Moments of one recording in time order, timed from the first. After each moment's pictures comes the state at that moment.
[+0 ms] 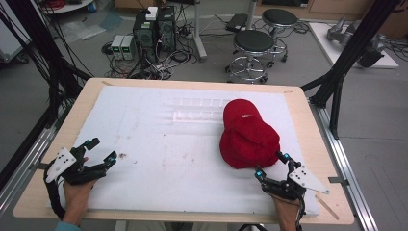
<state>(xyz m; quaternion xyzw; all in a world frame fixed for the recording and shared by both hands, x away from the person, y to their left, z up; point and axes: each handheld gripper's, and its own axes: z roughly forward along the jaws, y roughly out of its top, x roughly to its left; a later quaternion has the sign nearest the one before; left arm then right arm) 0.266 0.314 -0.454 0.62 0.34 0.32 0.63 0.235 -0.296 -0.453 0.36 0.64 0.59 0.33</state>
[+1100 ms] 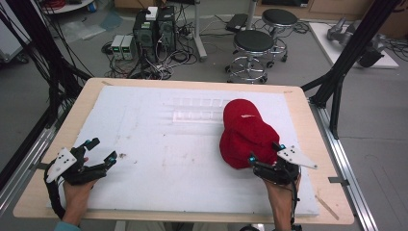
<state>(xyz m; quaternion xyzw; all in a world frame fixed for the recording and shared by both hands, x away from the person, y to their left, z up) 0.266 0.313 -0.454 0.62 0.34 0.32 0.63 0.263 -0.266 -0.411 0.45 0.68 0.49 0.30</state>
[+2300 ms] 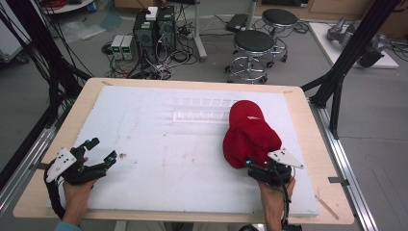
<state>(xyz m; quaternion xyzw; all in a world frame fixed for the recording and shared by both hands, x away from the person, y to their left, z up) 0.266 0.314 -0.454 0.62 0.35 0.32 0.63 0.265 -0.253 -0.431 0.50 0.69 0.42 0.32</state>
